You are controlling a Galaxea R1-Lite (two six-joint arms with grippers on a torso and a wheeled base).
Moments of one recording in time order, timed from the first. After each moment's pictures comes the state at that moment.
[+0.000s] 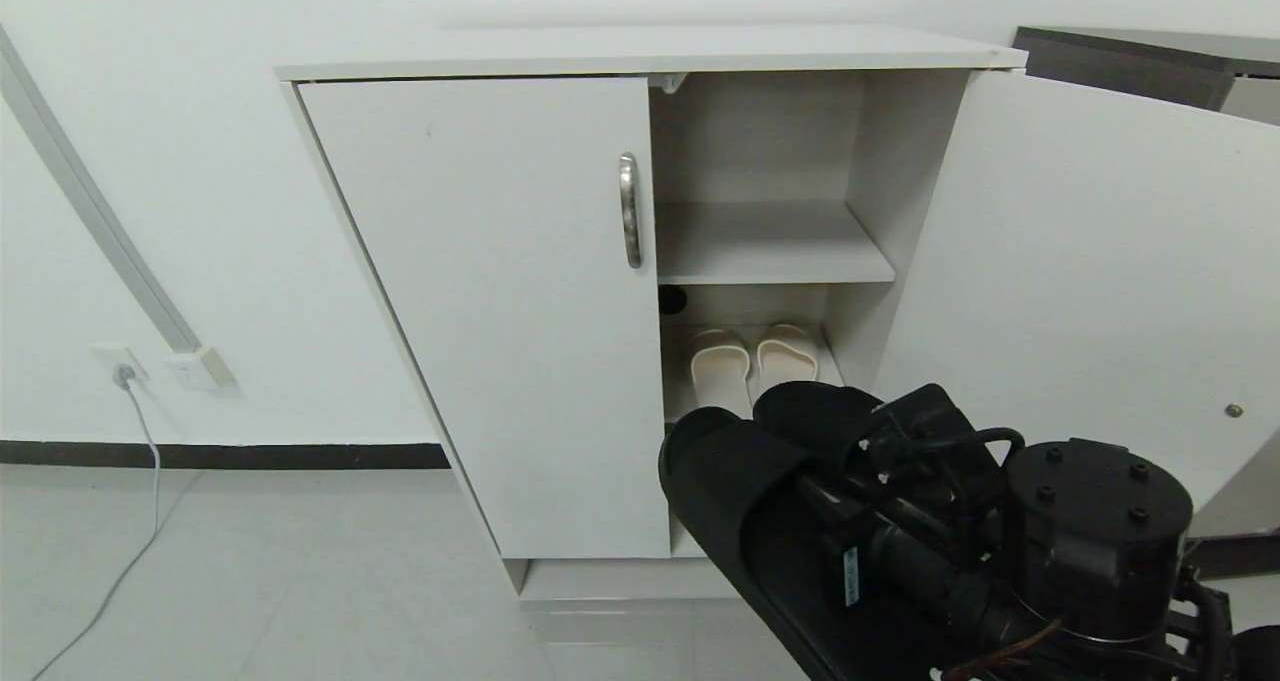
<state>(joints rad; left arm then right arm) -0.01 0.00 0.00 0.00 0.00 0.00 0.91 1.69 -0.51 -1.00 -0.41 0.05</state>
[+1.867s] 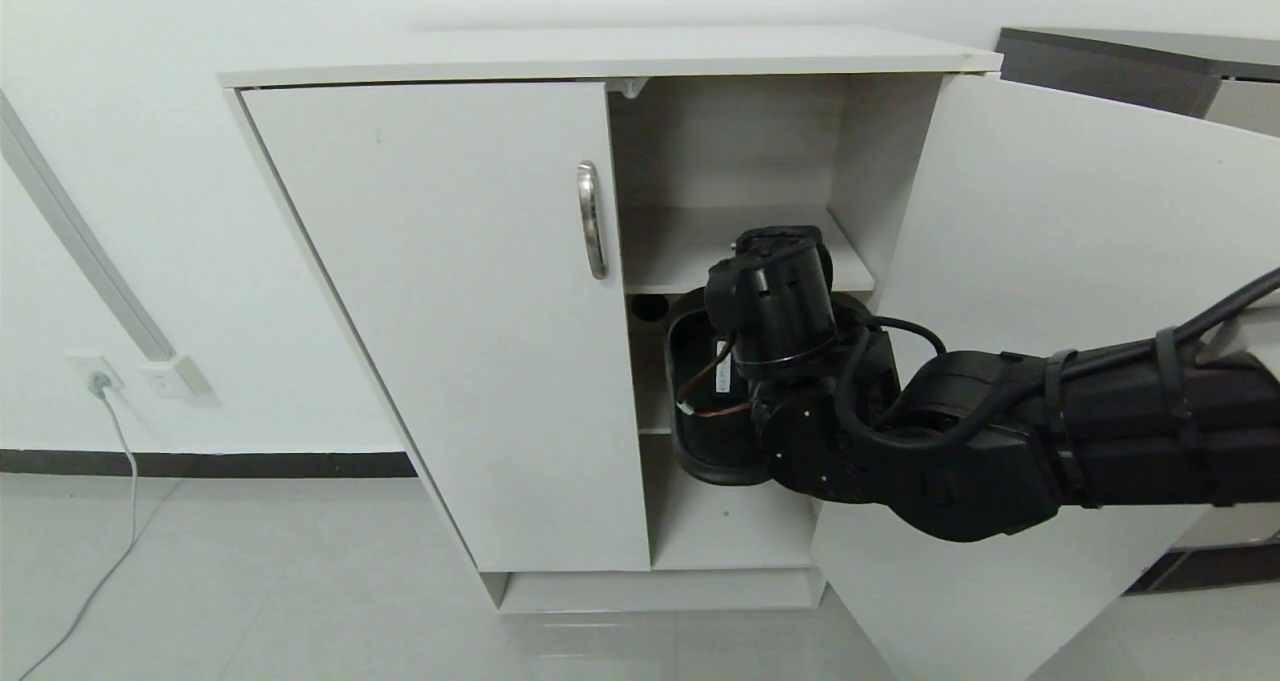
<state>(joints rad) -0.01 0.00 0.00 0.00 0.00 0.00 0.89 2.00 -1.44 -0.24 -0.90 0.30</state>
